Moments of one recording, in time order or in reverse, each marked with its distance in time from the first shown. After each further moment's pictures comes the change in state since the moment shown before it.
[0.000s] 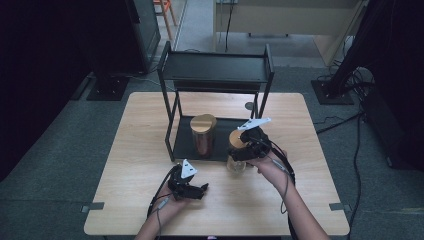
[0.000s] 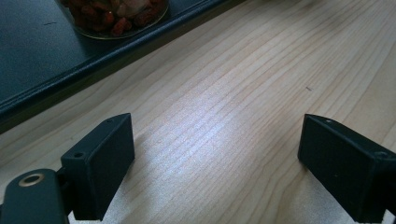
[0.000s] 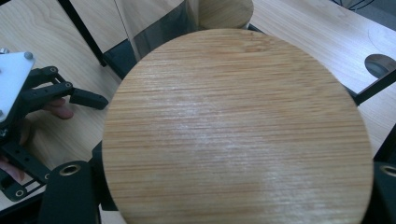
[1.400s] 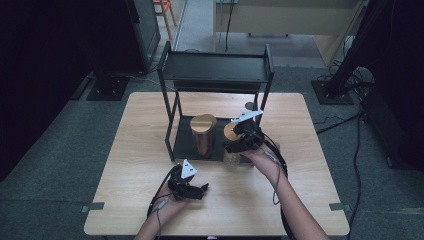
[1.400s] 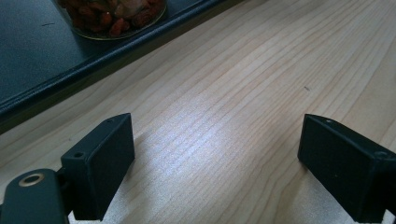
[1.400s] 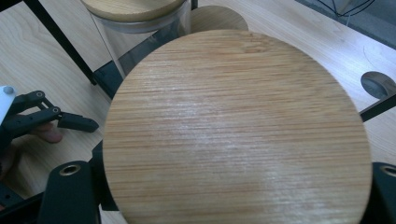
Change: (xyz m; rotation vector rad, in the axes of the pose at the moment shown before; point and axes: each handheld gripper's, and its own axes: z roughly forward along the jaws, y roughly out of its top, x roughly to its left) left arm 0.000 0.000 0.000 0.000 -0.004 0.006; right arm -0.002 0.021 0.016 -0.009 -0.017 0.003
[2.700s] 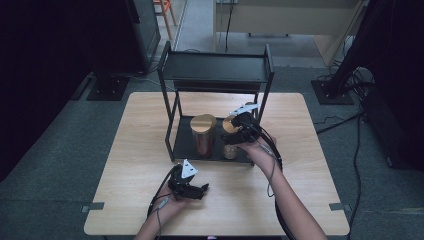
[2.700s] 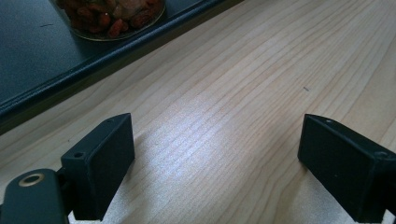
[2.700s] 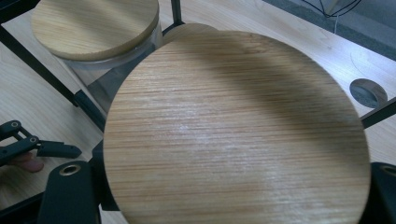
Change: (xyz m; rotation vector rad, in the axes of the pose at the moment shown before) left arm 0.000 0.000 0.000 0.000 -0.003 0.004; right arm -0.011 0.015 0.015 -0.016 -0.031 0.038
